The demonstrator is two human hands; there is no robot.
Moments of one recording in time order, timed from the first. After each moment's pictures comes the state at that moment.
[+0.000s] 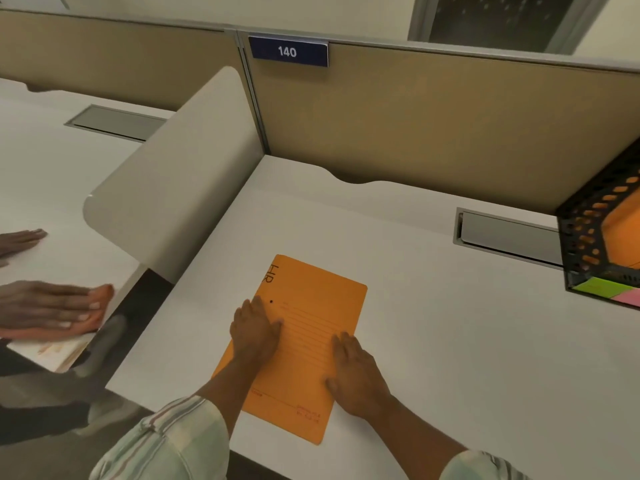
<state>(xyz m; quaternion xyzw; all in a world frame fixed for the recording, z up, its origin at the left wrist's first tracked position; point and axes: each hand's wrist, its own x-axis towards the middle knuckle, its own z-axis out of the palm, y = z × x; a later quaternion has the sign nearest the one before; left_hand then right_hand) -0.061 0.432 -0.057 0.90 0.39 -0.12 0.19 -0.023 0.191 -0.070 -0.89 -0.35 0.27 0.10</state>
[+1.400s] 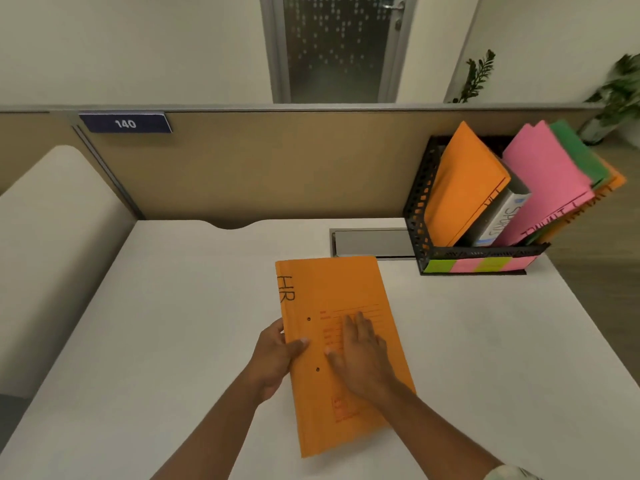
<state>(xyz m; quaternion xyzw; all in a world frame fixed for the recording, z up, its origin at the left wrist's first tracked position) 0.040 0.216 0.041 0.62 0.18 -0.16 0.75 0.066 0.017 0.013 -0.96 -0.08 0.17 0.19</state>
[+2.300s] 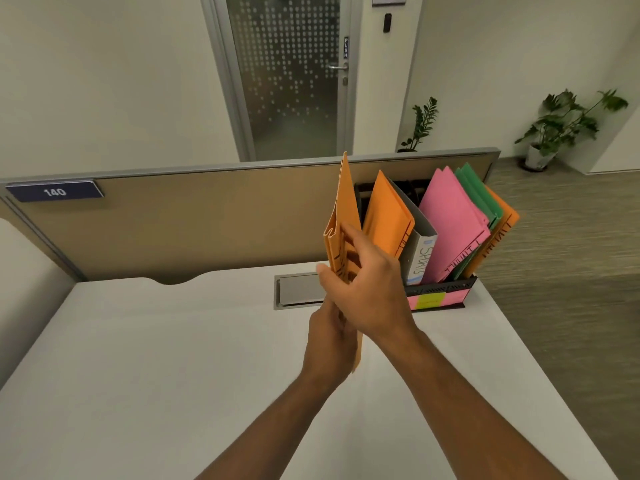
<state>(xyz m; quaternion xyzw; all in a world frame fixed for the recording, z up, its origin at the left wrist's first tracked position) 0.131 -0.044 0.158 0.60 -0.03 0.04 0.80 0.157 -0.125 0.243 -0.86 -0.11 -0.17 0.47</state>
